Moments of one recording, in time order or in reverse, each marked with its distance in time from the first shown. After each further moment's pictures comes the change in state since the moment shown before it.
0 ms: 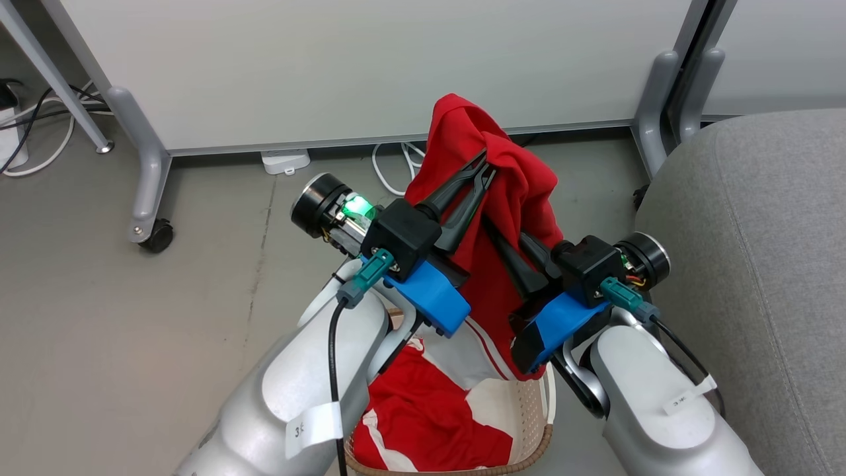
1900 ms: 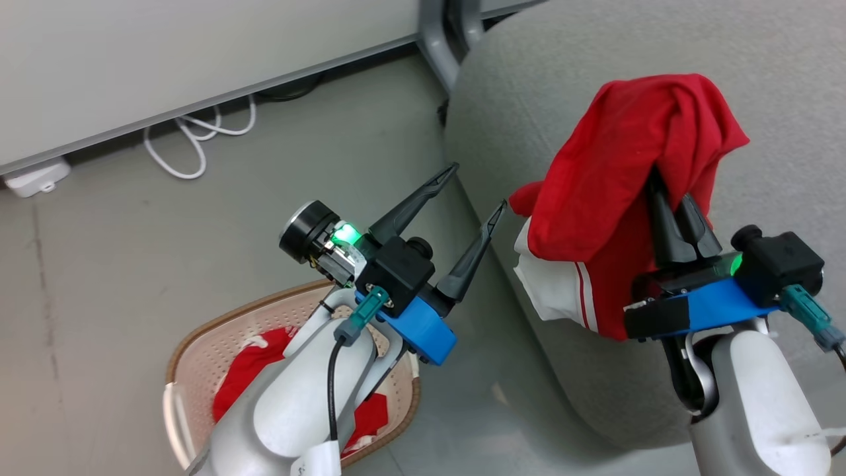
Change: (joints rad) left arm 0.083 0.035 0.021 -0.049 0.102 0.000 0.000; right arm 0.164 -0.005 -0.381 -0.311 0.005 0.000 0.000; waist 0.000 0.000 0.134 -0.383
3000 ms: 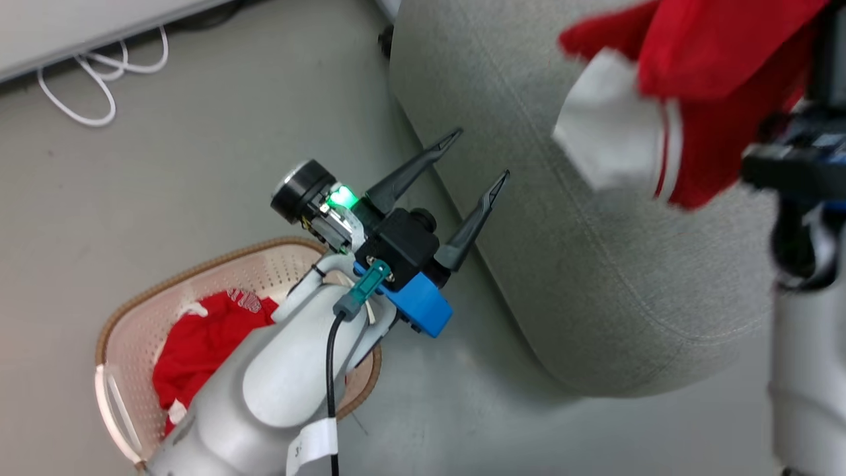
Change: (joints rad) left arm -0.082 0.029 -0.029 -0.001 0.027 -0.010 0.002; right arm -0.243 0.000 -0.181 -0.160 0.021 0.000 0.000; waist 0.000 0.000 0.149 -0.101
